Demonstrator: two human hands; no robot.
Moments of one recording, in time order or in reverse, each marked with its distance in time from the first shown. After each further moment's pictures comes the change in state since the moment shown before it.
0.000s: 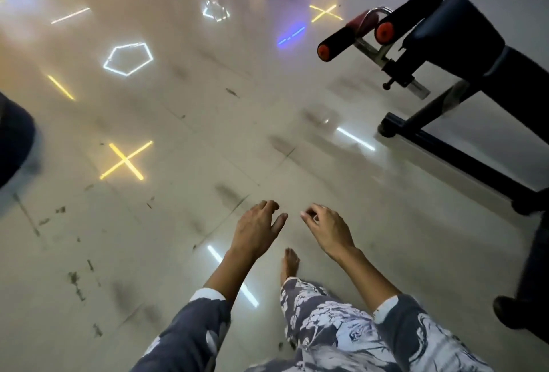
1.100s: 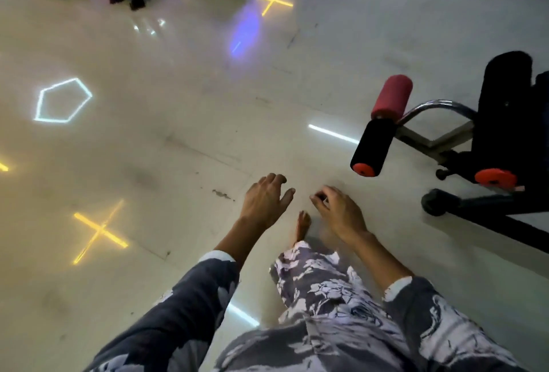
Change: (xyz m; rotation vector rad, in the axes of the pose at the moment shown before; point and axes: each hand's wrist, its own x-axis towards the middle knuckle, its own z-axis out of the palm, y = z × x) left_hand 0.865 -0.124 -0.221 0.137 -0.151 0.298; right_hand 0.800 -0.191 -0.152 0.011 0.197 0.181
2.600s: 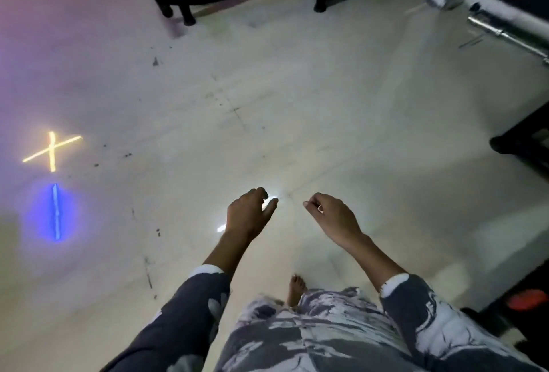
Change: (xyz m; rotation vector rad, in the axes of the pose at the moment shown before) left_hand 1.153 0.356 -0.083 0.125 -0.273 0.706; right_hand 0.887 0.270 -0.498 0.316 0.538 0.711
